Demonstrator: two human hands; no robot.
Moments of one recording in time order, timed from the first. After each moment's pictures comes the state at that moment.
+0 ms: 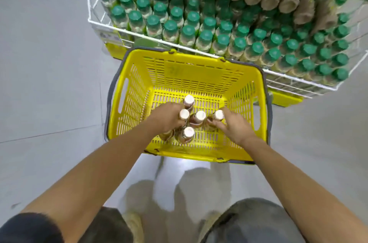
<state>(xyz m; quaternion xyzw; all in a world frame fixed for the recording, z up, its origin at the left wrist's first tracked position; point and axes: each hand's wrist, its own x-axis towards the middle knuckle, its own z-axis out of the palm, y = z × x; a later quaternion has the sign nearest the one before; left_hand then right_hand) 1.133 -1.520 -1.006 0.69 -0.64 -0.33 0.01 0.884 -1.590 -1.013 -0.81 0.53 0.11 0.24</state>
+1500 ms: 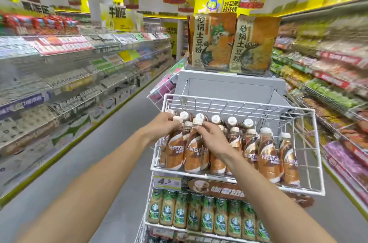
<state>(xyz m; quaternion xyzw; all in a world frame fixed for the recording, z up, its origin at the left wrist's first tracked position) 1.320 -1.803 0.067 0.64 -0.57 -0.33 0.40 1.118 -1.855 0.026 -0.73 0.42 -0.36 0.39</state>
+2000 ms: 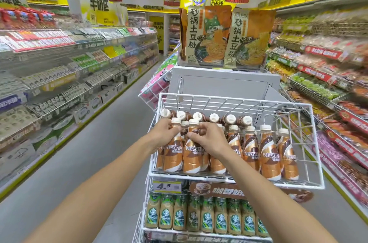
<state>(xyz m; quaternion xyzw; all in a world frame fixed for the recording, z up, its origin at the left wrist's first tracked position) 1.319 -1.822 0.036 0.64 -0.55 -0.35 0.40 1.127 -1.858 0.020 -0.75 0.51 -0.33 0.26</state>
